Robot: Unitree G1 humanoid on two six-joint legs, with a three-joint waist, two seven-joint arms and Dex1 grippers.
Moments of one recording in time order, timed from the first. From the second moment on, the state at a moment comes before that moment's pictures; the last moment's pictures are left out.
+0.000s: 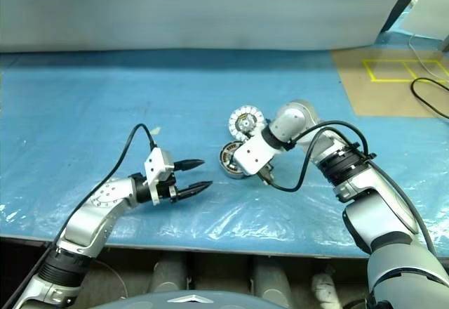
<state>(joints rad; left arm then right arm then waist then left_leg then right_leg) -0.11 0.46 -0.16 -0.19 -0.33 0.22 -0.90 -0.88 -0.62 0.57 0.31 -0.12 -0.39 1.53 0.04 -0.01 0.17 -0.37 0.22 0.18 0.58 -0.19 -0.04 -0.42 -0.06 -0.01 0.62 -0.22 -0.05</state>
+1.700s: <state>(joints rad) -0.12 0.45 -0.17 -0.20 -0.31 0.22 -0.89 -0.81 -0.73 0.62 0.21 -0.15 -0.55 1.56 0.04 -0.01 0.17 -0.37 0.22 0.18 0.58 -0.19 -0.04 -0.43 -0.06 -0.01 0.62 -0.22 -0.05</state>
